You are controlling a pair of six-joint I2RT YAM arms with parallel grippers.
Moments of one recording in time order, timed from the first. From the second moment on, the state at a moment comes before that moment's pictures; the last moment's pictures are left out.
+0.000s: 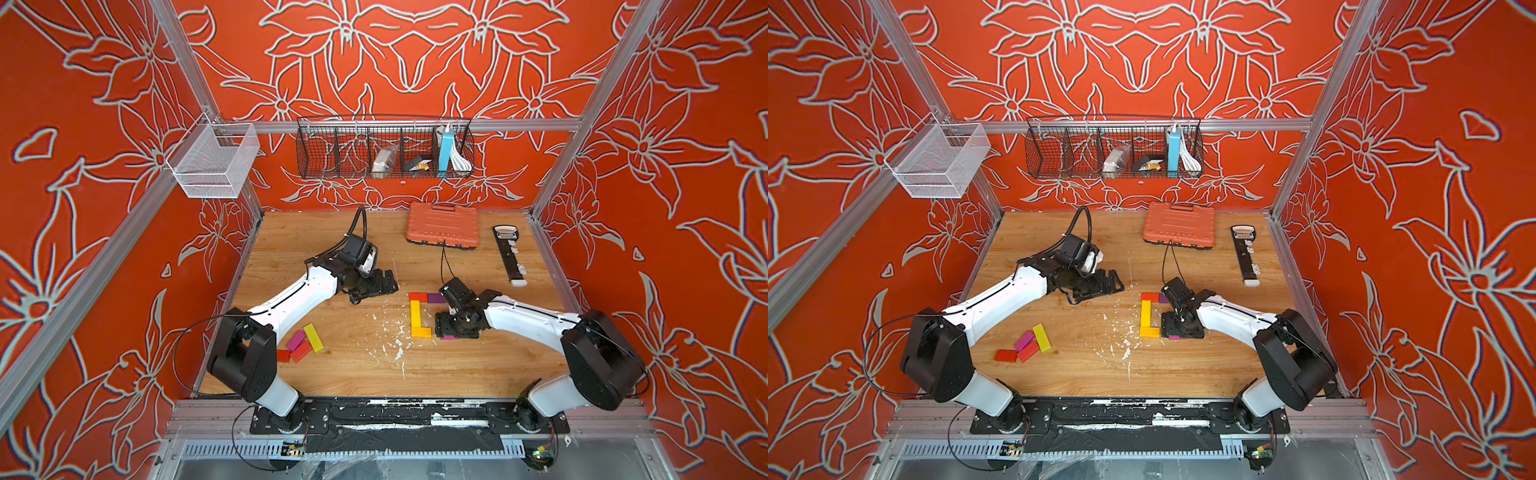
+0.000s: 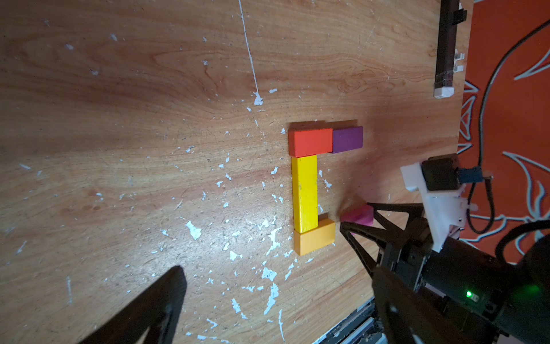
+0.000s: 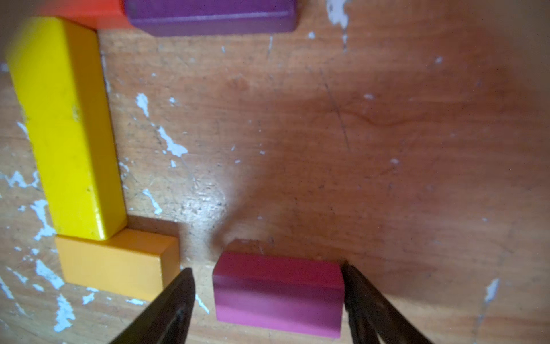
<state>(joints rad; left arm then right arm) -0.44 1.54 1.18 -0.68 0.35 -0.58 0.66 1.50 0.80 -0.62 -0.02 0.63</state>
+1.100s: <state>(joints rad) -0.48 1.54 1.07 -0.60 0.40 -0.67 0.59 1.35 0.67 -0.50 -0.14 0.74</state>
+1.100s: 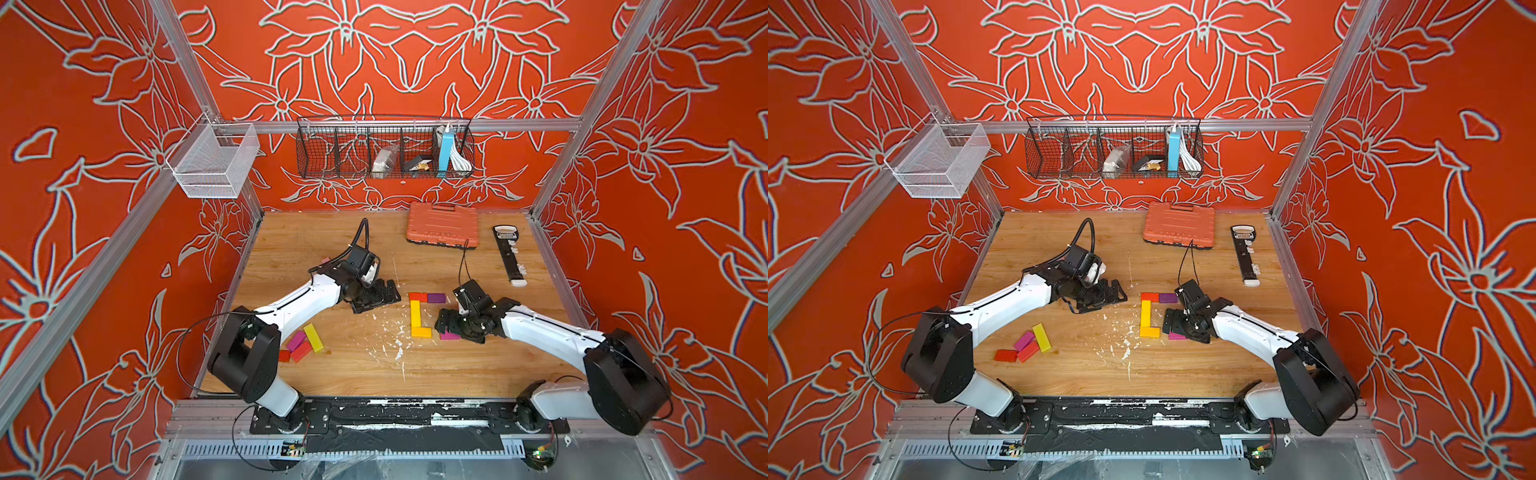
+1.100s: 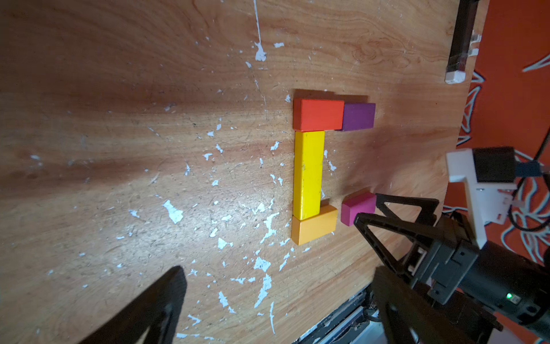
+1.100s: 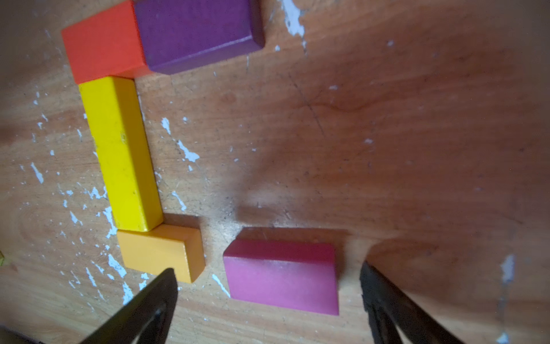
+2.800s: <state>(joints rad) -0.49 1.54 1.07 -0.59 0.39 -0.68 0.59 1.33 0.62 -0.40 -0.24 0.77</state>
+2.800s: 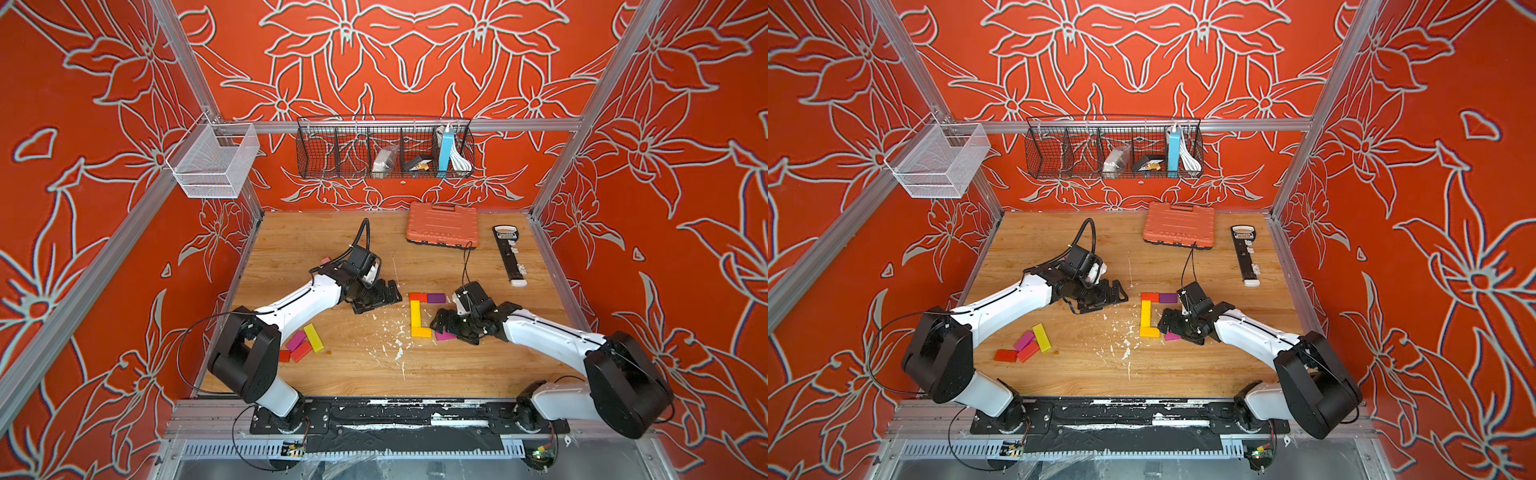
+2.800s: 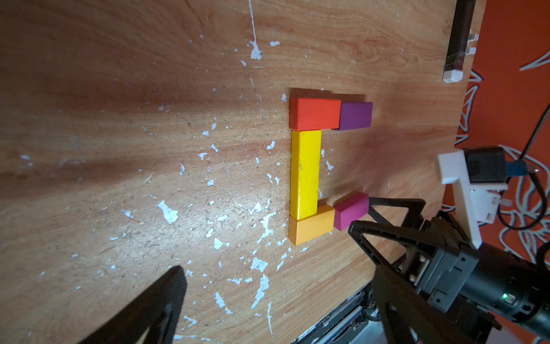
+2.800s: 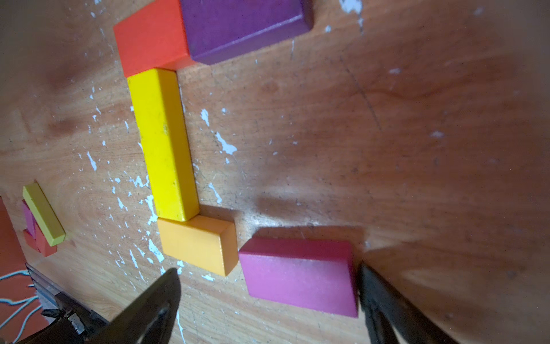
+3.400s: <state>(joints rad) -0.49 1.54 1.07 -0.58 0.39 -0.69 0.62 1.20 0.58 -0.48 -0.24 0.79</state>
